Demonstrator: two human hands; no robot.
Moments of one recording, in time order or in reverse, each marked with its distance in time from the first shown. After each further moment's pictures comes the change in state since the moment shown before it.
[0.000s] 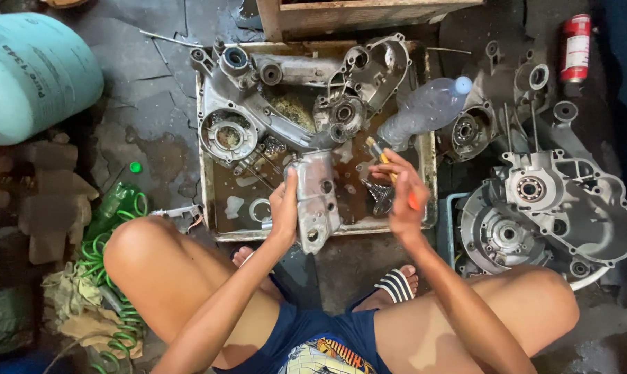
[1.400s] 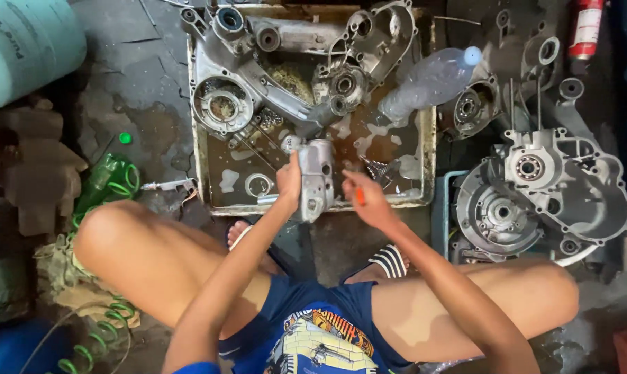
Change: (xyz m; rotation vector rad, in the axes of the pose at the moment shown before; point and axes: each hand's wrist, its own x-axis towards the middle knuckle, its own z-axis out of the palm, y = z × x) left_hand 0.065 -0.076 0.000 0.403 0.084 -0.230; right_hand -0.083 0.132 -0.006 -0.262 -0.440 0.147
